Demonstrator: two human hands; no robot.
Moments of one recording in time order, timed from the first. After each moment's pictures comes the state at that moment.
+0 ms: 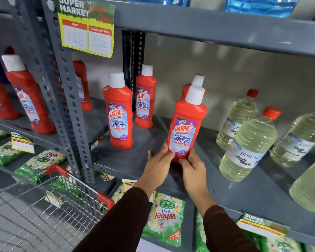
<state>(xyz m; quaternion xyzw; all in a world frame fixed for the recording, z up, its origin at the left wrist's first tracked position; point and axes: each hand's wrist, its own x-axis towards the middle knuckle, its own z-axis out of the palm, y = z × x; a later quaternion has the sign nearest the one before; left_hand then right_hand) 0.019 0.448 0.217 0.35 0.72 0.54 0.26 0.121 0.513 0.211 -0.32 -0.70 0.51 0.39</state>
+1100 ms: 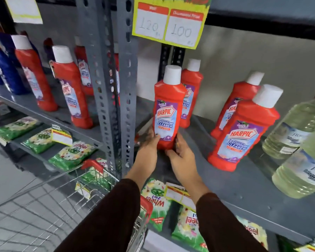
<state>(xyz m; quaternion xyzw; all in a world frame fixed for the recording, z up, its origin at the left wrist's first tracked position) -0.106 0.365 0.215 0.20 0.66 0.69 0.21 -0.021 0.445 0.208 -0.22 -0.75 0.54 0.31</state>
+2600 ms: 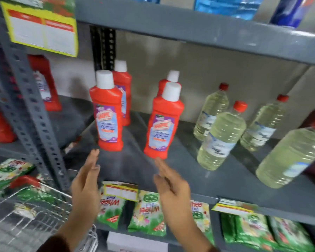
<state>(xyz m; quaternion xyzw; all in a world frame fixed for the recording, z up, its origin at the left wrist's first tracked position) -0.012 0.335 0.196 0.20 0.55 0.80 0.13 0.161 0.428 0.234 -0.30 -0.68 0.54 0.40</state>
